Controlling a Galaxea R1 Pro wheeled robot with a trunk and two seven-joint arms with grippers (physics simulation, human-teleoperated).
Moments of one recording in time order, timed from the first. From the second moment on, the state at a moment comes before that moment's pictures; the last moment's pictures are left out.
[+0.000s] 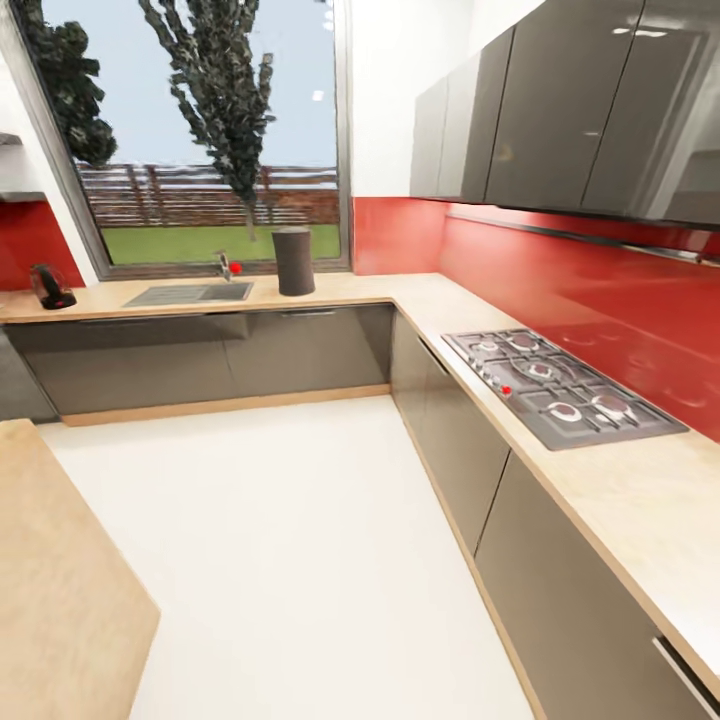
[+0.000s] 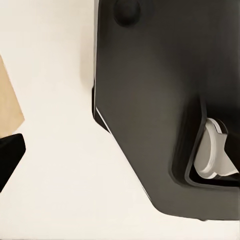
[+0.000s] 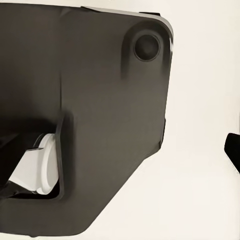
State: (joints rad) left arm -0.01 0.01 0.05 -0.08 0.03 0.00 0.01; right arm -0.01 0.03 0.06 -0.11 0.00 -0.07 0.00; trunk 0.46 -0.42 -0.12
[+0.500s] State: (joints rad) left arm -0.01 0.01 0.05 -0.08 0.03 0.00 0.01; right arm -0.01 0.03 0.06 -0.11 0.00 -0.07 0.00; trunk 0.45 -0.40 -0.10
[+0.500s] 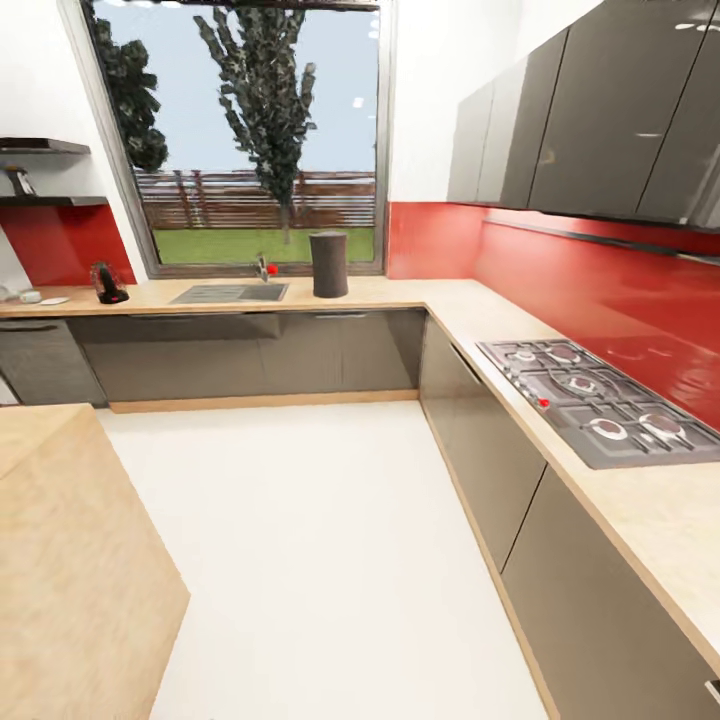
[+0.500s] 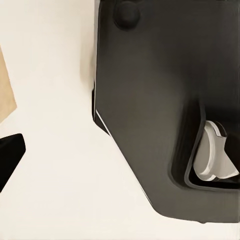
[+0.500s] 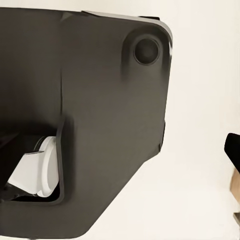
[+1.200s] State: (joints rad) left arm -0.01 0.01 0.05 -0.08 0.03 0.00 0.00; right arm -0.01 0.03 0.06 -0.11 0.00 -0.07 0.00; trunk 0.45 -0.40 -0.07
